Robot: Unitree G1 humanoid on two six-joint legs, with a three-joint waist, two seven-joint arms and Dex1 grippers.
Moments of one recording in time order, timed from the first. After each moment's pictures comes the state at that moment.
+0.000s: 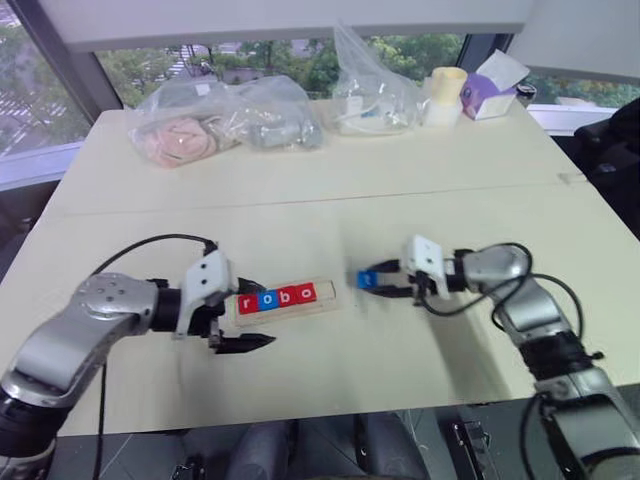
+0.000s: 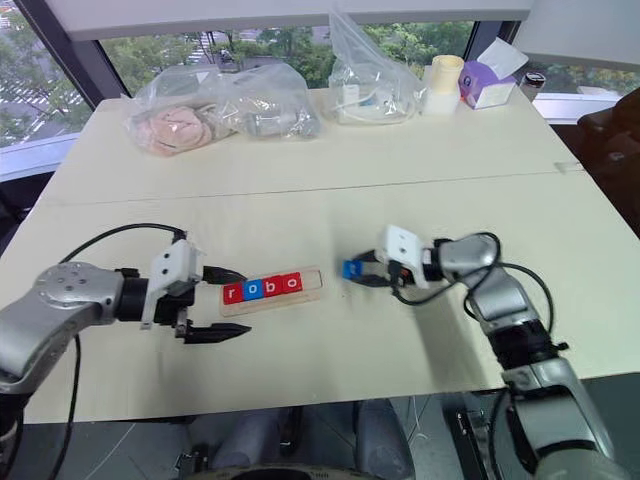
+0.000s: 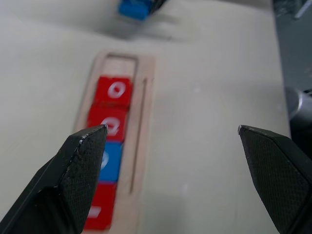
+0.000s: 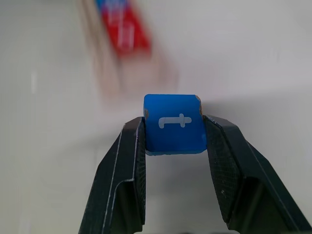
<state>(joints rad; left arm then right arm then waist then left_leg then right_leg) -0.17 0.94 0.00 -0.47 -0.51 0.63 -1.08 -0.56 -0.60 0.21 0.09 0.15 0.17 1.20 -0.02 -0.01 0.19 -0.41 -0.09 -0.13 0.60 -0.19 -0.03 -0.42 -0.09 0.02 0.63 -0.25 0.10</state>
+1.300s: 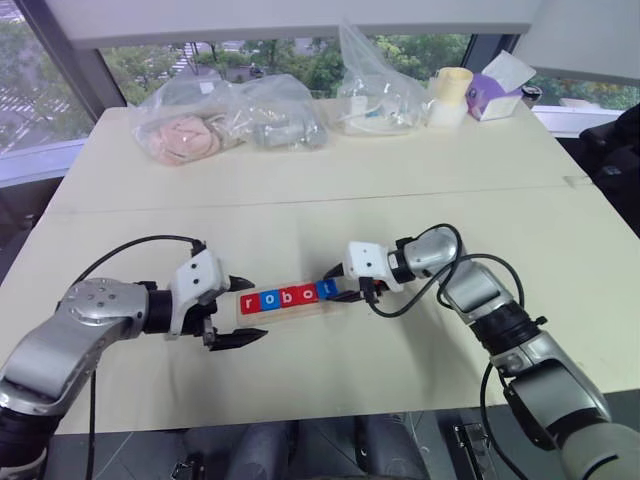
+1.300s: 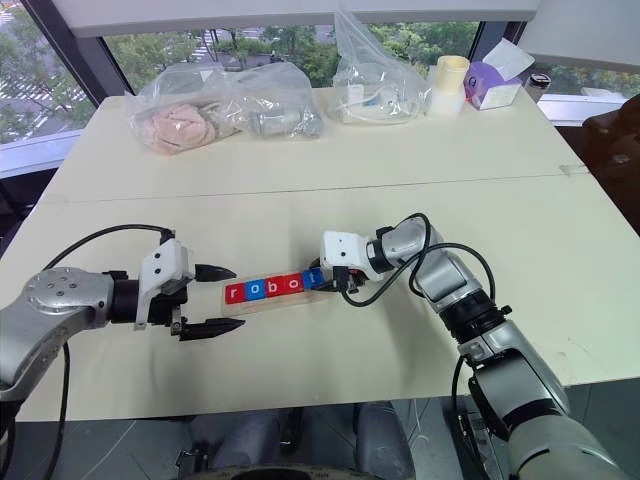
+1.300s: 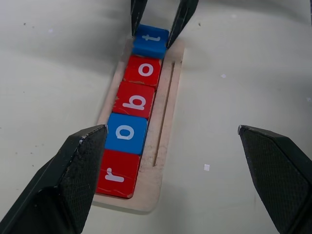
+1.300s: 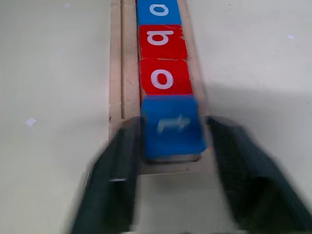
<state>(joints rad) -0.13 0.93 0.02 -0.48 -0.50 0.63 -1.01 -0.69 -0.49 0.42 0.23 -0.02 0.09 1.22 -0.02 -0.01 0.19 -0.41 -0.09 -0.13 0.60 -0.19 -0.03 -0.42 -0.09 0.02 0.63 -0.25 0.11</state>
